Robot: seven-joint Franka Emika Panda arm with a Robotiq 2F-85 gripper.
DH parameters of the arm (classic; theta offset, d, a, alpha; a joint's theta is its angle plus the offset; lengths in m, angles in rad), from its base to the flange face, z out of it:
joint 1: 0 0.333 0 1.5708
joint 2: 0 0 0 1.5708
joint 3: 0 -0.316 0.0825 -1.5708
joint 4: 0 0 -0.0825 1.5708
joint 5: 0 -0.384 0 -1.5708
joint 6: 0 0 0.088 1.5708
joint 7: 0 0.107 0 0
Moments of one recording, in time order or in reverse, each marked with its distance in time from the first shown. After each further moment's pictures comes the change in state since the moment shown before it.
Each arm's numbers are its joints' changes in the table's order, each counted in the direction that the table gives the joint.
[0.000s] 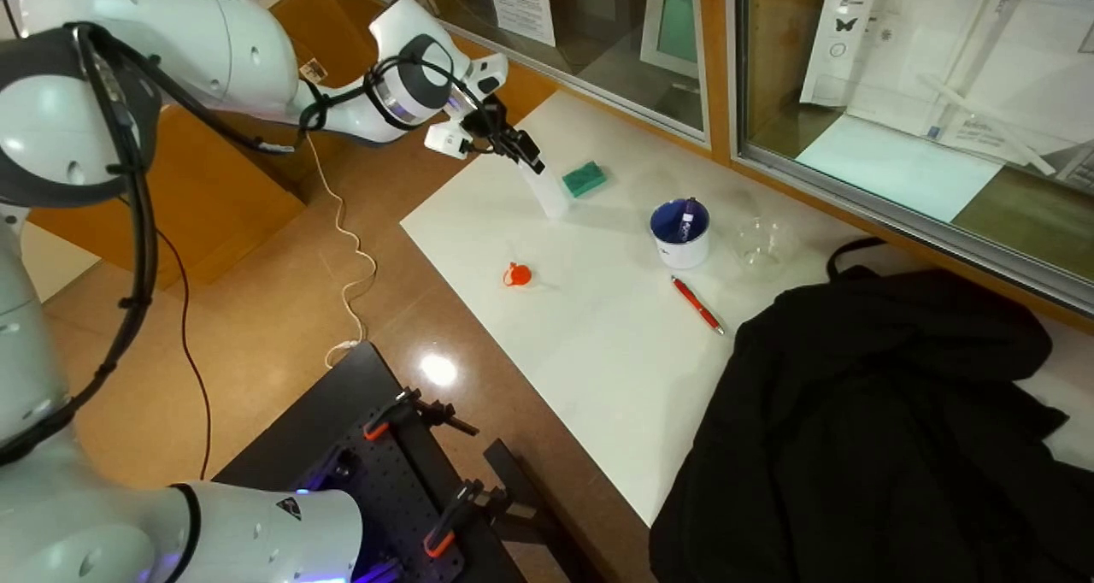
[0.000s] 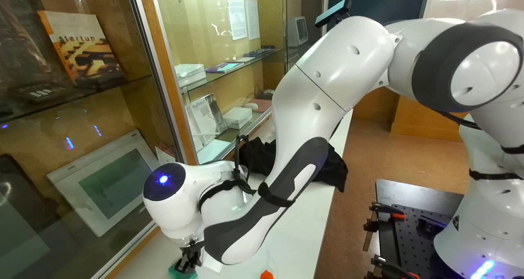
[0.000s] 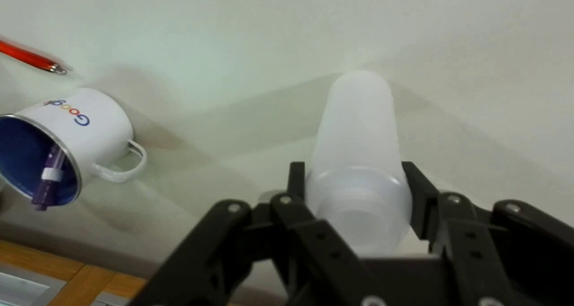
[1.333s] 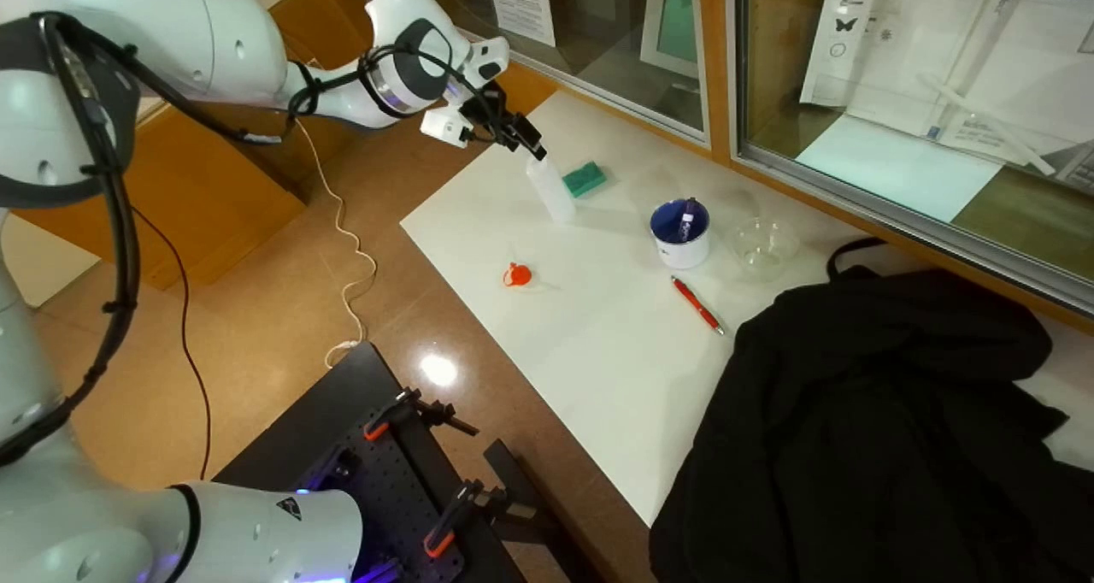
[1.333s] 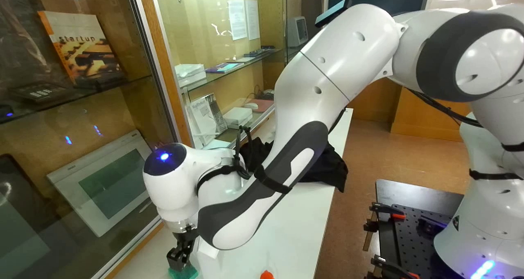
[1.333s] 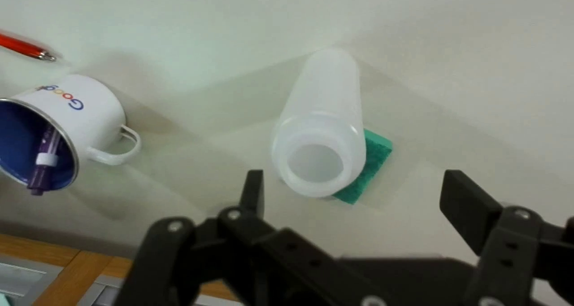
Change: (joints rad) arm -0.019 0.044 -0.001 -0.008 -0.086 0.019 -0.080
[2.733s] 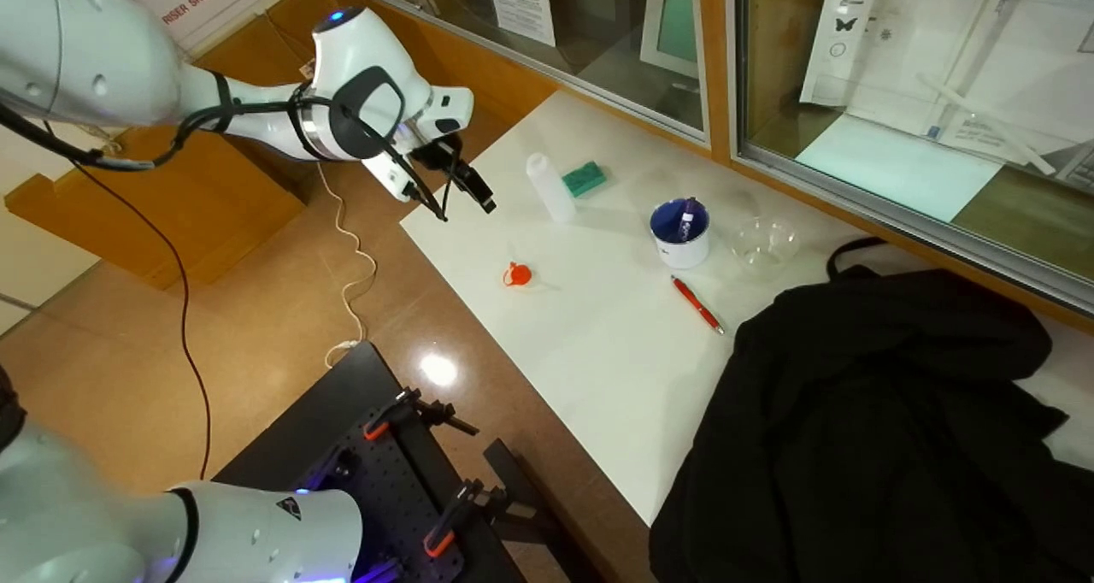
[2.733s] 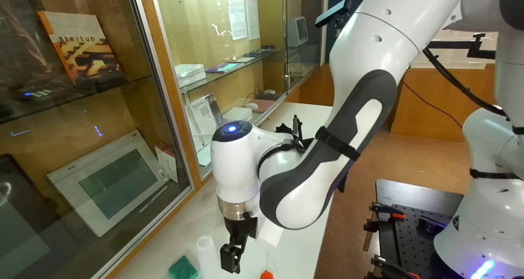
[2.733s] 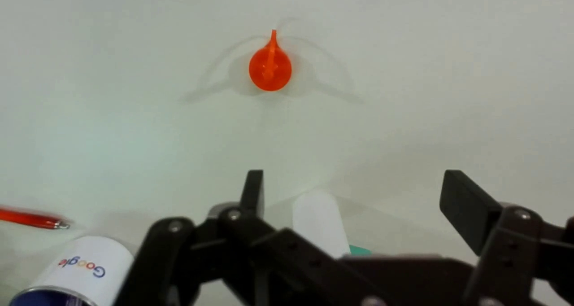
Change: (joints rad) arm -0.088 0.333 -0.093 -0.507 -0.248 0.134 -0.089
